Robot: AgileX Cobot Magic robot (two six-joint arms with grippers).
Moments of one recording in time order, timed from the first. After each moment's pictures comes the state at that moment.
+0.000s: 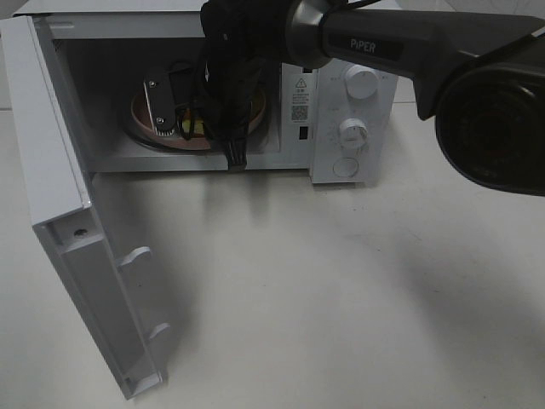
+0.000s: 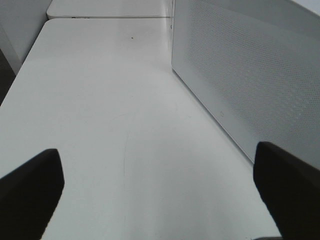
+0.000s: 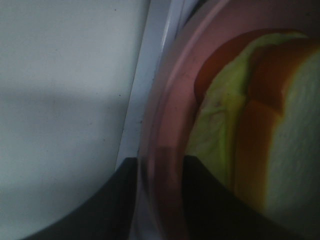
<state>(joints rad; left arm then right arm) 0.06 0.00 -0.50 -0.09 1.04 0.07 0.68 2.44 -2.15 -0.19 0.78 -1.06</state>
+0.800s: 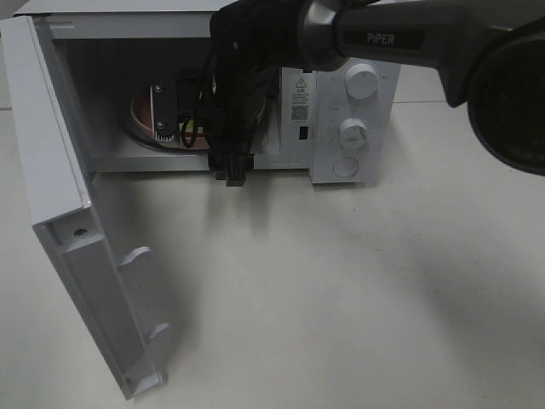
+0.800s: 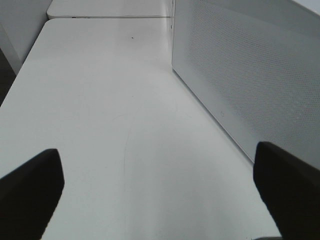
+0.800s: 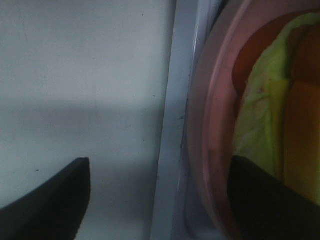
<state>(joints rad) 0.06 0.00 -0.50 -0.09 1.04 0.07 0.68 2.36 -1.97 -0.16 0.71 -0.96</state>
